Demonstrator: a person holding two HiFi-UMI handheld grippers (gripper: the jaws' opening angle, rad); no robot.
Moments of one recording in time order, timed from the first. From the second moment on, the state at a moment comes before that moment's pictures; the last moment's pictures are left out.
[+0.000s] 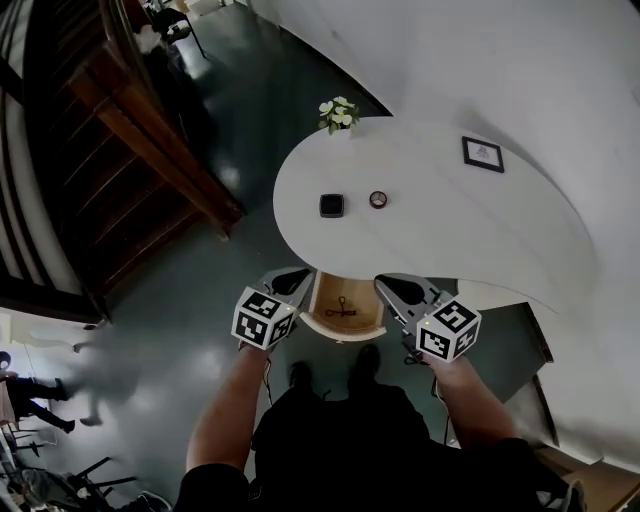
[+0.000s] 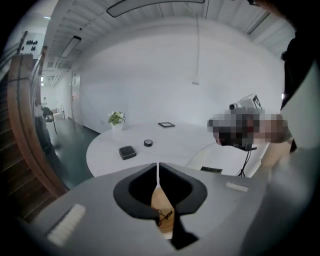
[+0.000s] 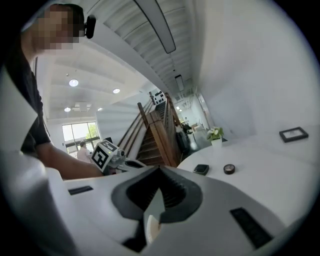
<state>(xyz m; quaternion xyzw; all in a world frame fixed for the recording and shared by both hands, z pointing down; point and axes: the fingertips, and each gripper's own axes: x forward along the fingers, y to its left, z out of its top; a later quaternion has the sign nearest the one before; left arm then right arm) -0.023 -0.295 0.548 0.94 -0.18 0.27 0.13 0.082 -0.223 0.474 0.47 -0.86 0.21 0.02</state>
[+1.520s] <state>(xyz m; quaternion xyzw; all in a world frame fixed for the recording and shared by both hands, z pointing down) -0.171 -0.326 0.392 0.96 -0.24 0.08 0.09 -0.018 -0.185 0.356 0.61 -0.79 0.09 0.00</state>
